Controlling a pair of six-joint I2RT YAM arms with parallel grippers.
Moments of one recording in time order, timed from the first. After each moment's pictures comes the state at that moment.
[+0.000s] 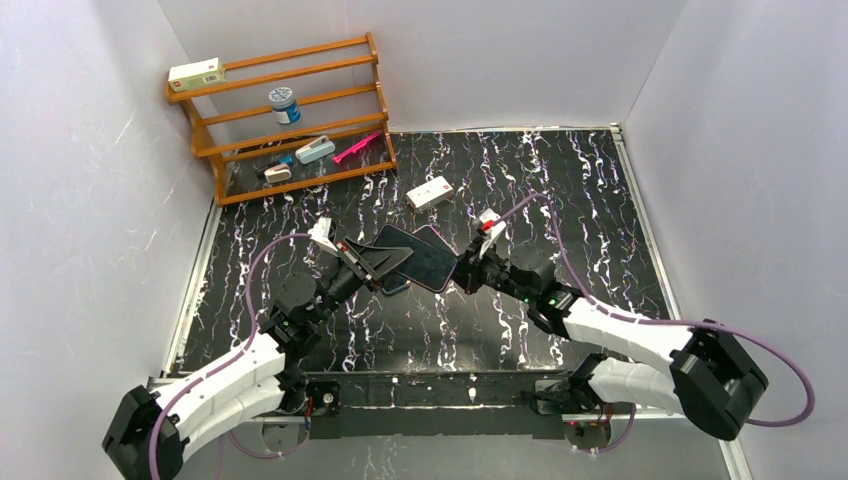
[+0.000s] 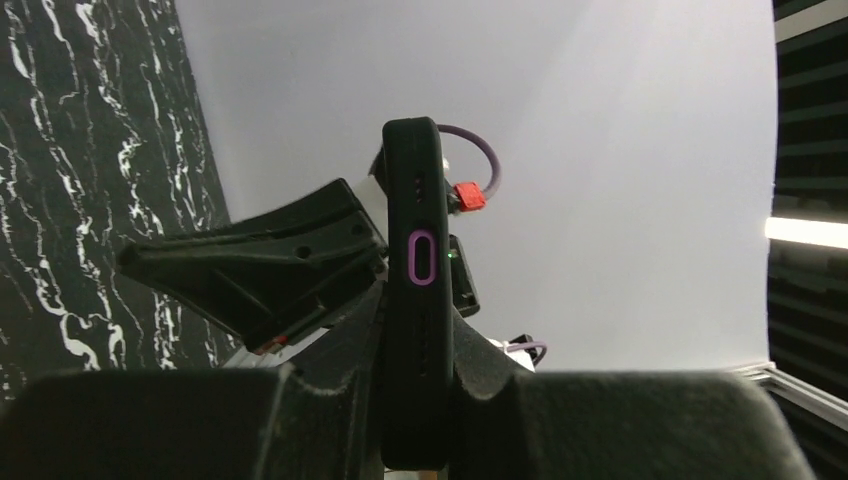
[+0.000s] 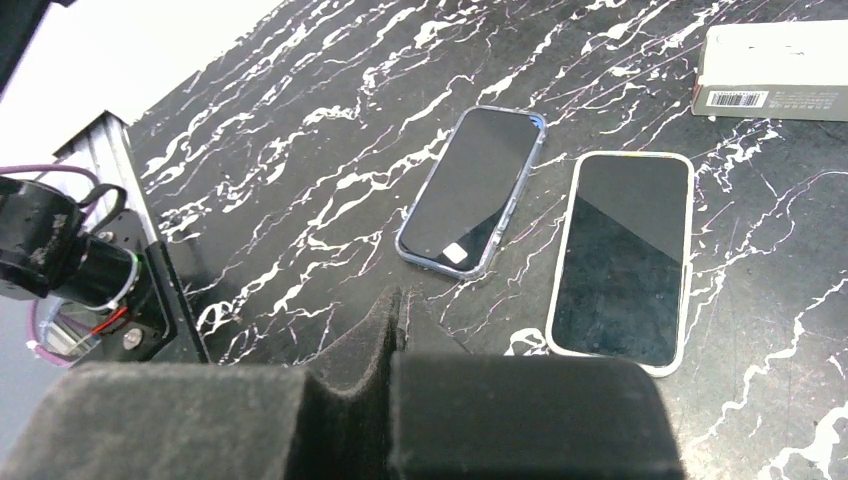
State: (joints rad) left arm -0.73 0.76 0.32 0.64 0.11 -1.49; right arm 0.82 1.15 0.49 0.49 -0.22 0.30
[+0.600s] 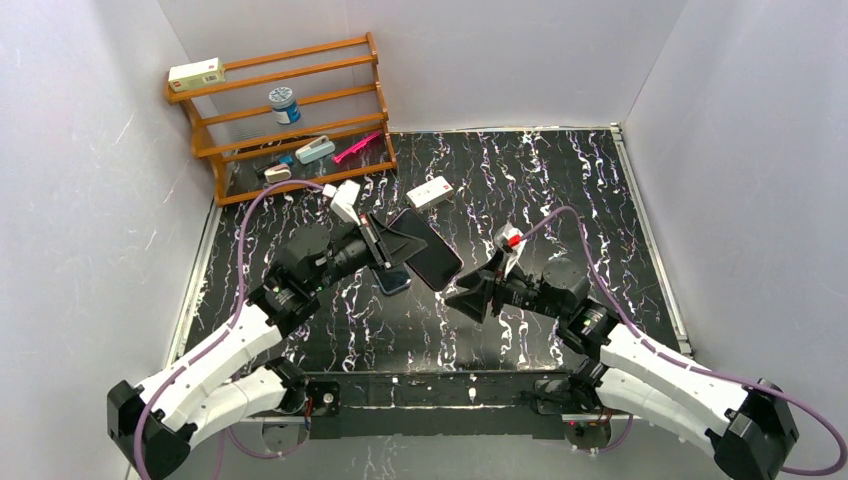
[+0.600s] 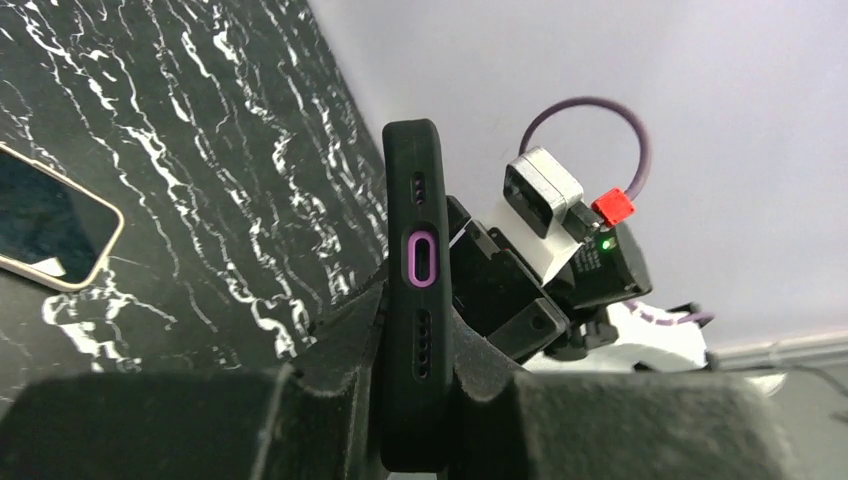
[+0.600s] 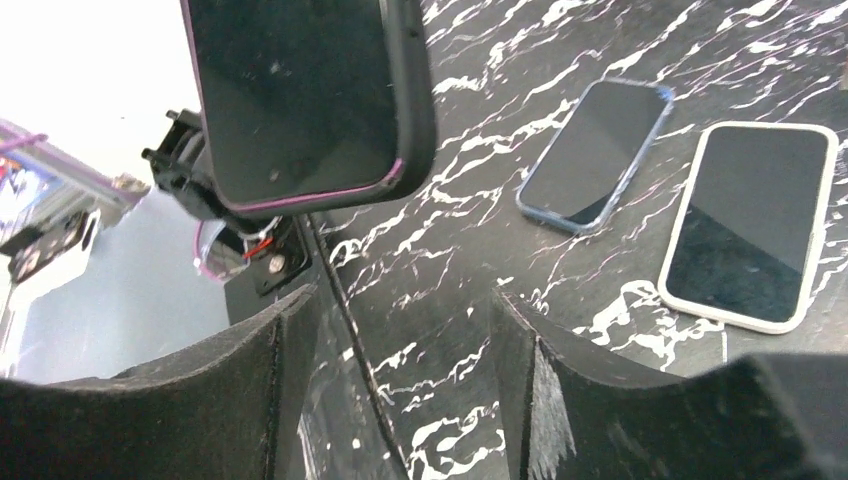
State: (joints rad) left arm -0.72 0.85 0.70 0.11 0.22 -0.99; right arm 0.82 0.76 0.41 0.27 -0.38 0.41
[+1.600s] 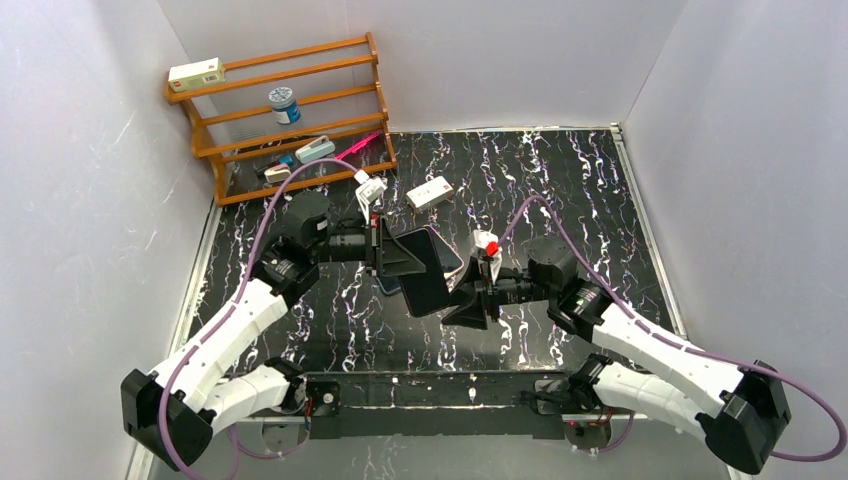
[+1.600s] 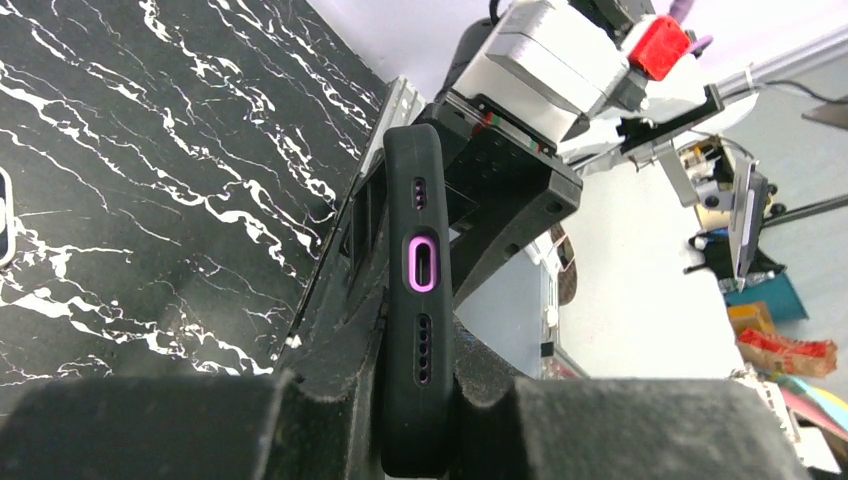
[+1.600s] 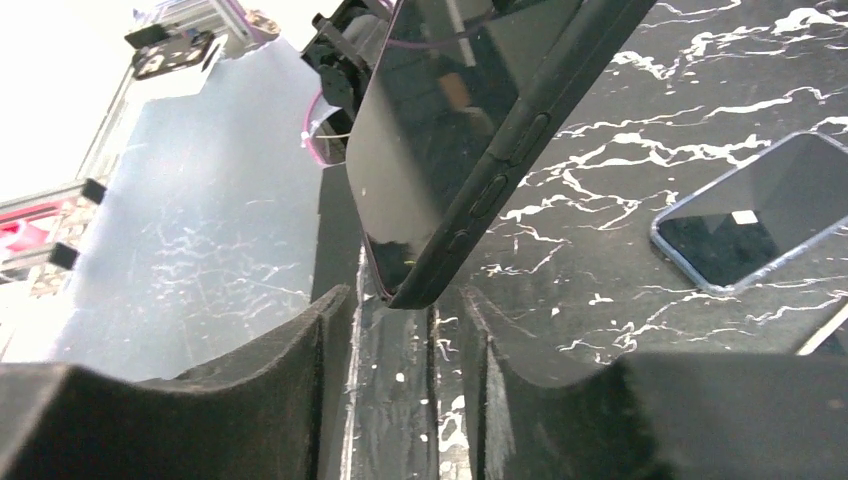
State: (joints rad) left arm -0.54 1.01 0.89 -0.09 0.91 -0.68; right arm 0.82 0.88 0.59 0.09 -0.82 0.17
